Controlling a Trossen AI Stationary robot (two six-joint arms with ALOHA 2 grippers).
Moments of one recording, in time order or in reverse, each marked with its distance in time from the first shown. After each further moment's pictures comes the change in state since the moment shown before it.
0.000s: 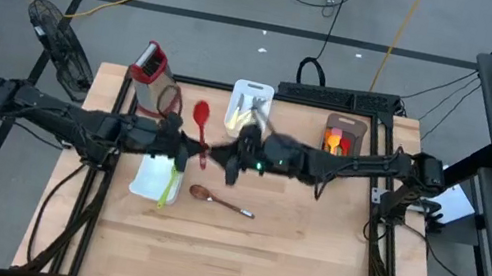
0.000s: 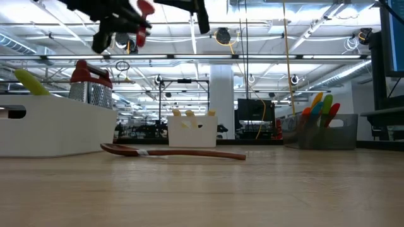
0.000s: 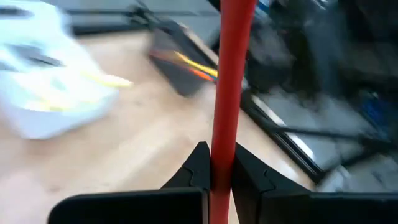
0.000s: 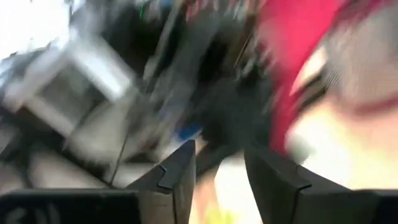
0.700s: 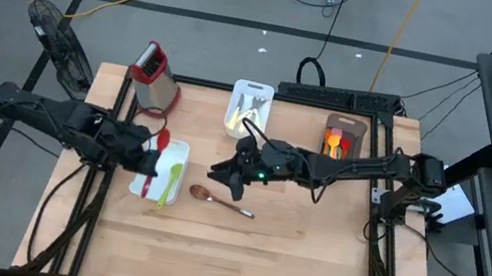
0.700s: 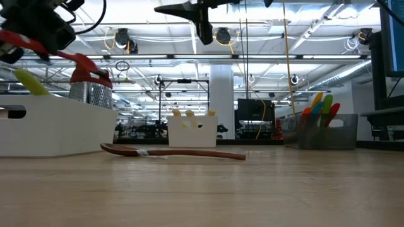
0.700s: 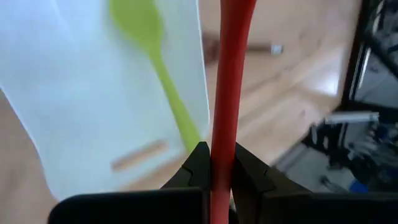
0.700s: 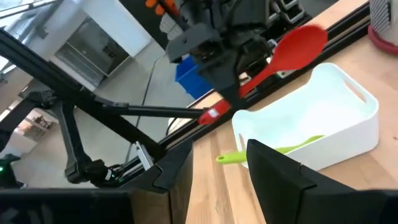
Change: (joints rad) left arm -0.006 -0.269 0.000 -0.808 0.451 -0.729; right arm 0.007 -0.007 -0.071 -0.057 -0.187 0.030
